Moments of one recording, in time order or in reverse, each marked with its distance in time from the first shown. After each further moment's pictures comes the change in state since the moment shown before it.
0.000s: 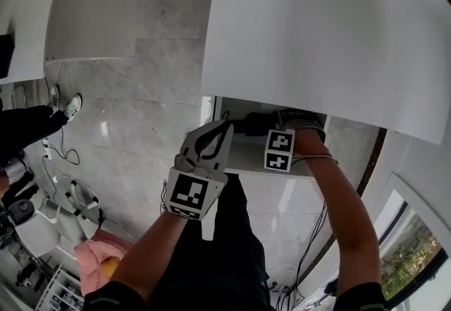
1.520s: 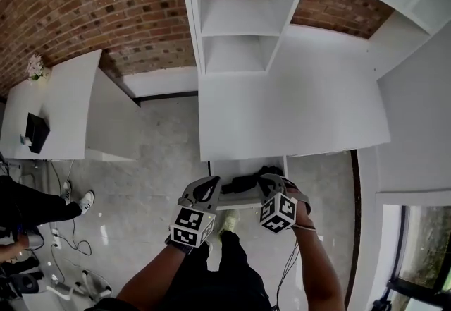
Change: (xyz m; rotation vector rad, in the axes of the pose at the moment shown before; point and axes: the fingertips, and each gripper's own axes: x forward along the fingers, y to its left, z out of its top) left arm -0.097 -0.047 0.105 0.130 -0.036 -0.139; right arm -0.295 -0.011 0.017 0.759 -0.351 -0.509
